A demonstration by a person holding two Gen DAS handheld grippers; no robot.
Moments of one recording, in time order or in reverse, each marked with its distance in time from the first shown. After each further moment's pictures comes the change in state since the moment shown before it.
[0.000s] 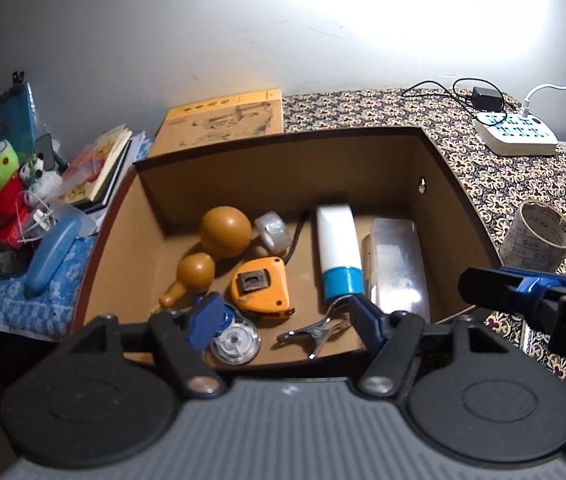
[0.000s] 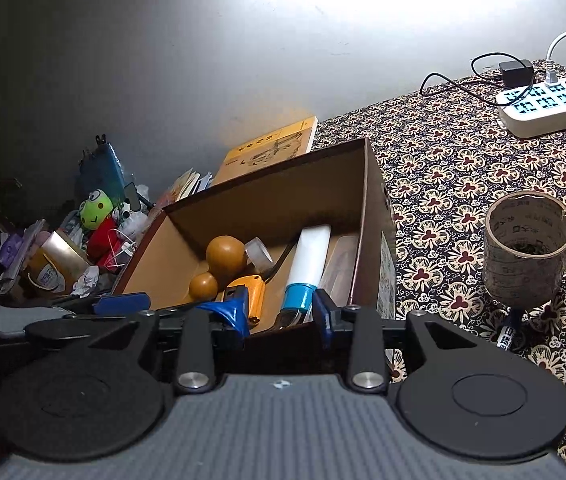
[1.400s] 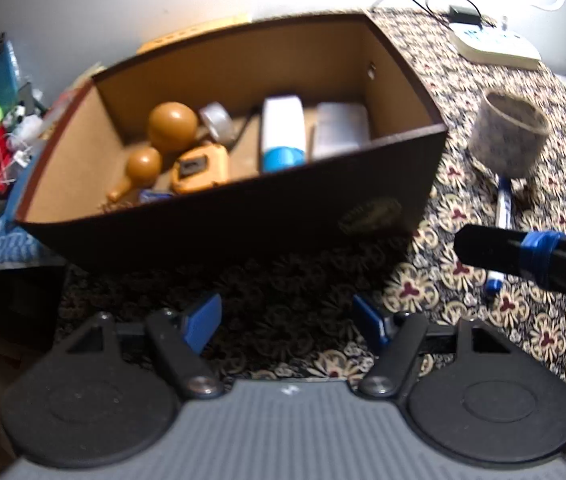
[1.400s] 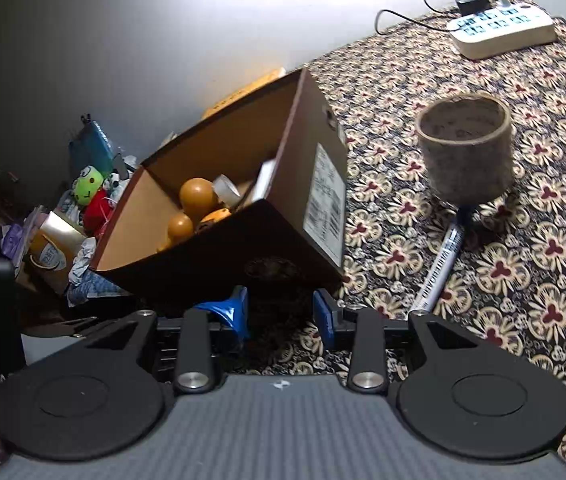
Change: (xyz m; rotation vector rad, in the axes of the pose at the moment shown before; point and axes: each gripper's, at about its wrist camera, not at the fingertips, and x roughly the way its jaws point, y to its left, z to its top) left arm 0.014 -0.056 -0.059 0.044 0.183 -0.007; right arm -0.024 -0.047 -0.044 0.110 0.119 -0.004
